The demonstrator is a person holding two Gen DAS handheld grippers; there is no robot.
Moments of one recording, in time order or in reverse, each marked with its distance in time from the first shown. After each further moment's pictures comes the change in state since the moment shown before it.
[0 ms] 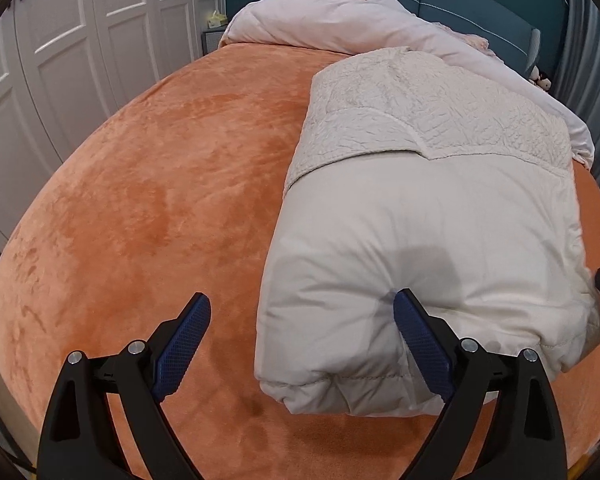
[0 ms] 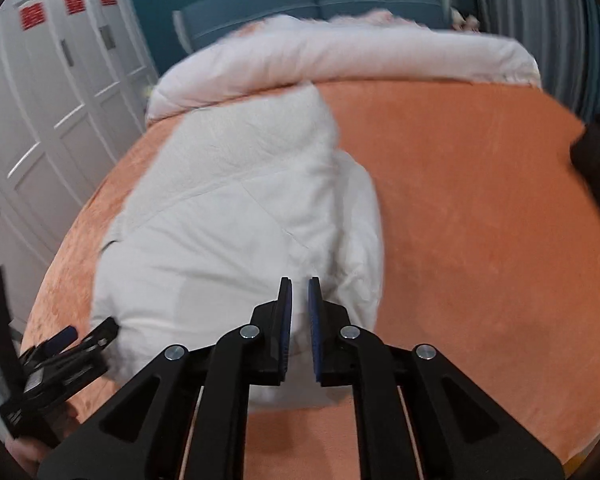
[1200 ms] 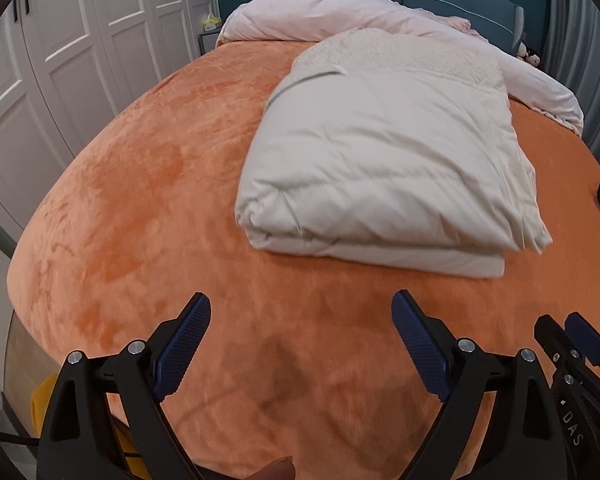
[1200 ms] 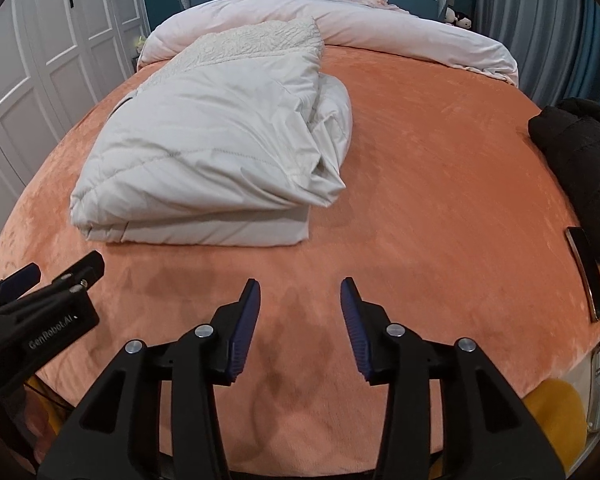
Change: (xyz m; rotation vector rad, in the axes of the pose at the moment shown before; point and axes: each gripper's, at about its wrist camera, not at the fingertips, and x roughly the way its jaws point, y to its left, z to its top) left arm -0.064 -0.034 -0.084 0.053 0.022 0.037; right arm -0.043 0.023 -0.111 -0.077 0.087 -0.169
